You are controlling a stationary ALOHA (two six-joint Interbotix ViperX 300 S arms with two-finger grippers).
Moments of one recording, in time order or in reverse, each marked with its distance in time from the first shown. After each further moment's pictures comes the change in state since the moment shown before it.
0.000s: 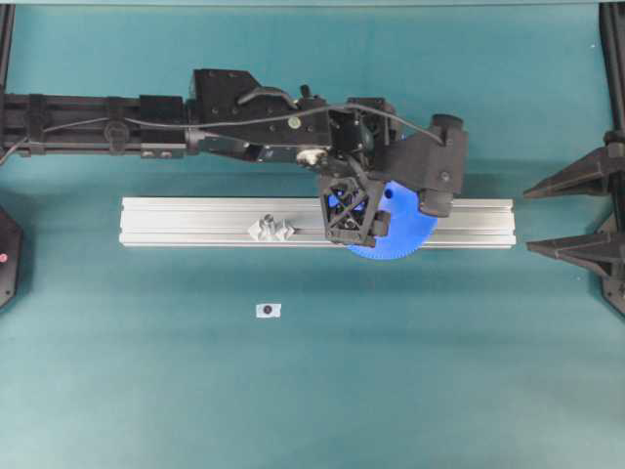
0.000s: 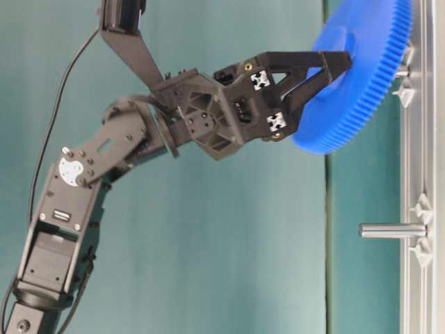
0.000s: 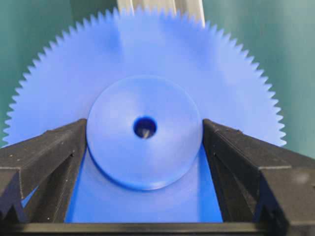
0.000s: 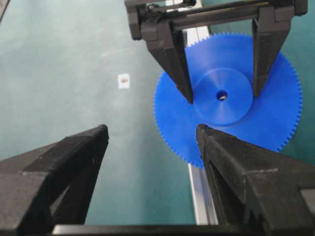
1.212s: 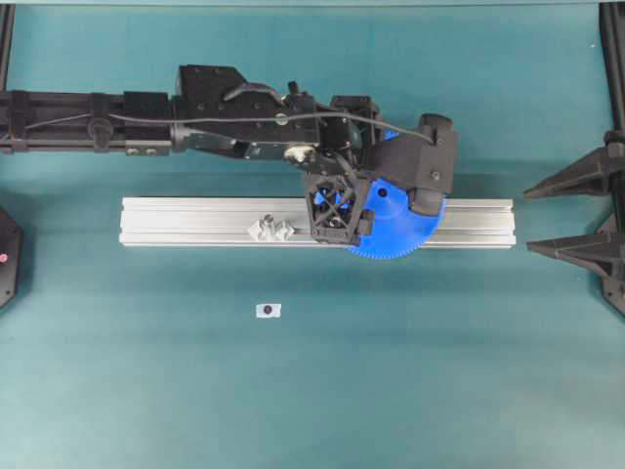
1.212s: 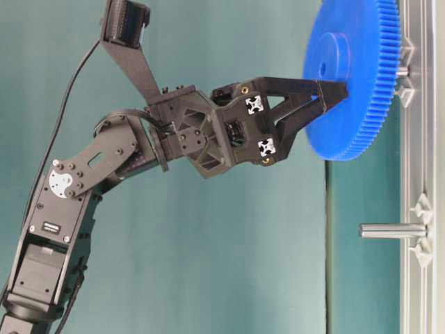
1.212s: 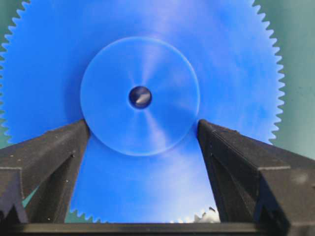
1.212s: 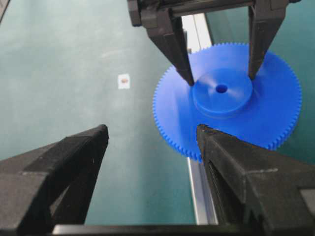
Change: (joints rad) left arm 0.000 -0.032 0.014 0.000 0.034 0.000; right arm 0.000 0.000 0.000 0.000 0.000 0.000
